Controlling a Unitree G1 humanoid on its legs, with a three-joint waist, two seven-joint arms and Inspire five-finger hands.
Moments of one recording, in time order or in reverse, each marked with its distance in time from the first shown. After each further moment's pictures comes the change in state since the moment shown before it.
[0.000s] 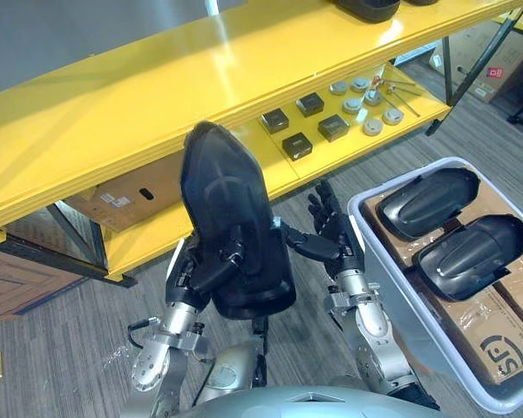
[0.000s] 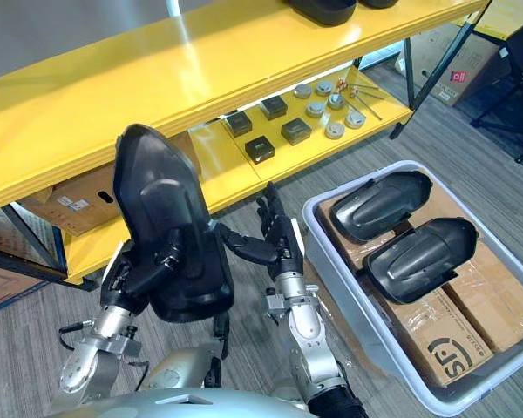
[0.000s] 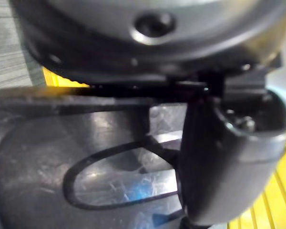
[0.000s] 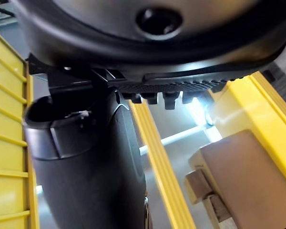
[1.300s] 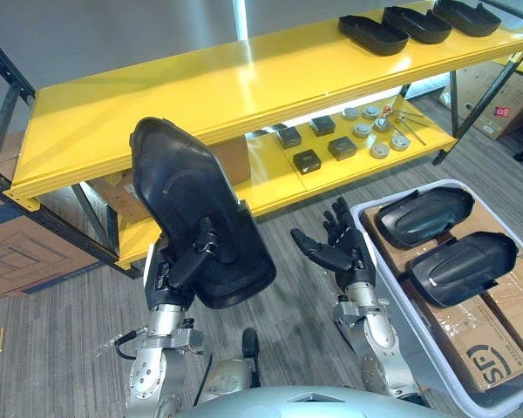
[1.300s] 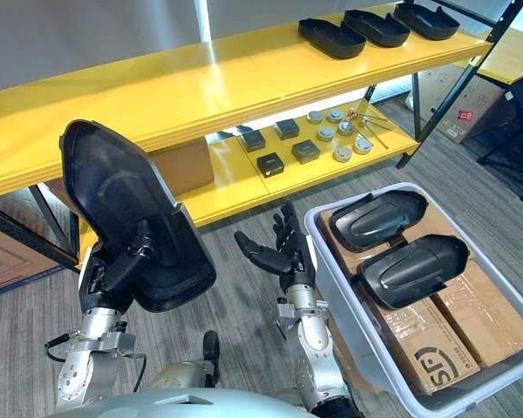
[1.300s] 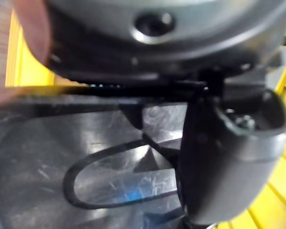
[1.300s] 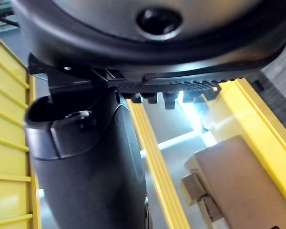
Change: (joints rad) left arm 0.005 -0.080 0.075 -0.004 0.018 -0.085 0.149; right arm 0.073 0.032 -0.063 0.066 0.074 -0.032 0.027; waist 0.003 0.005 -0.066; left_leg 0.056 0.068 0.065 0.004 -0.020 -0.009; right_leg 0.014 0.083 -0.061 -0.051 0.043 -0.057
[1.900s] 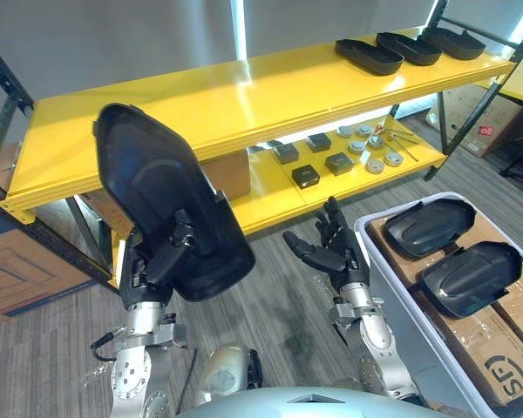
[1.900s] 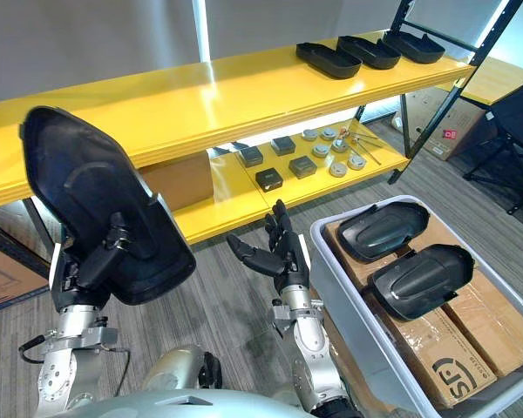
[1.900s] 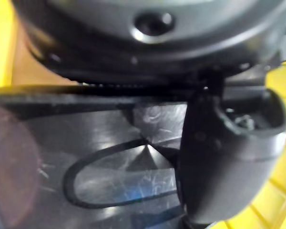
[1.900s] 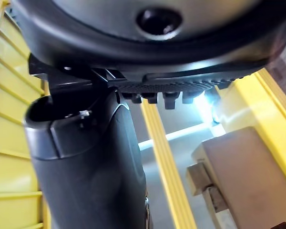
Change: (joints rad) left arm -0.038 0.017 0.106 -0.073 0.040 0.001 0.072; right arm -0.030 -0.019 0.003 0.029 -0.006 -0.001 0.005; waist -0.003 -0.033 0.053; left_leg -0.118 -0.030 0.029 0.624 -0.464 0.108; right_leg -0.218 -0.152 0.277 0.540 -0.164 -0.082
